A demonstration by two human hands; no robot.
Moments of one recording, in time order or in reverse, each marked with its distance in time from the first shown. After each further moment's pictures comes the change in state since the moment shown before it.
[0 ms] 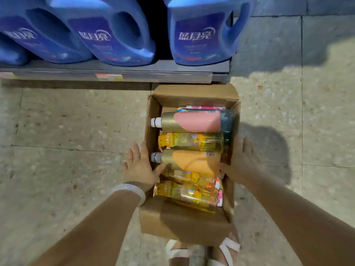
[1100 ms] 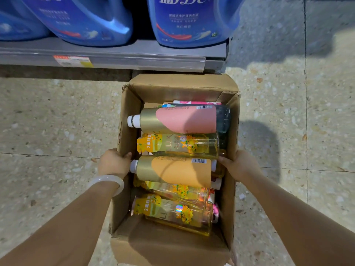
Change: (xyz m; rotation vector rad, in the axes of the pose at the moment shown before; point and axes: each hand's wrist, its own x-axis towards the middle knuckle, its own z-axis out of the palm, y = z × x) left_hand 0.103 -0.001 0.053 -0.406 0.239 -0.321; right_hand 0.088 0.040 0.052 0.241 -0.020 0.245
